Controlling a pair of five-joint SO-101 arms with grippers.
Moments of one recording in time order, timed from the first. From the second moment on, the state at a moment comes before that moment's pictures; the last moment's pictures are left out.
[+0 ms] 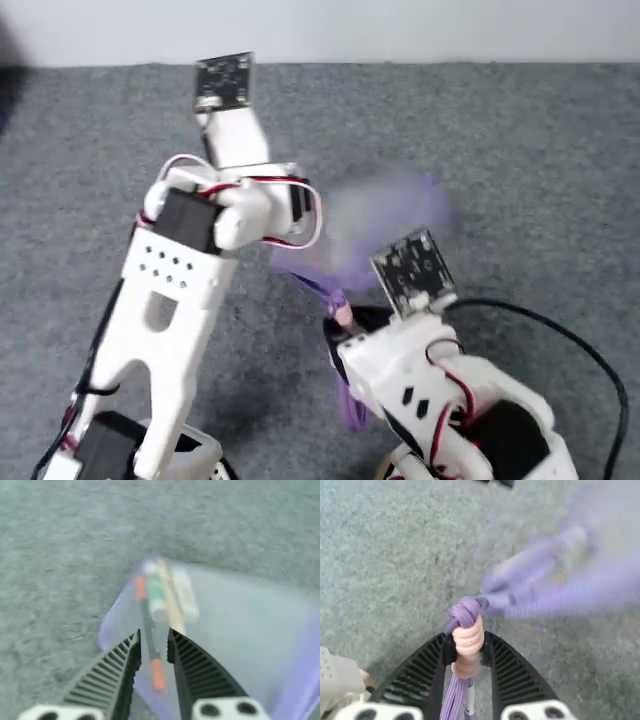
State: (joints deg) left arm 21.3 -14.4 -1.1 81.5 30.0; right arm -39.6 -76.8 43.0 83.3 -10.2
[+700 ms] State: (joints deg) left arm 16.6 -27.6 1.7 99.4 15.4; right arm -27.9 -85.7 47.3 75.3 -10.2
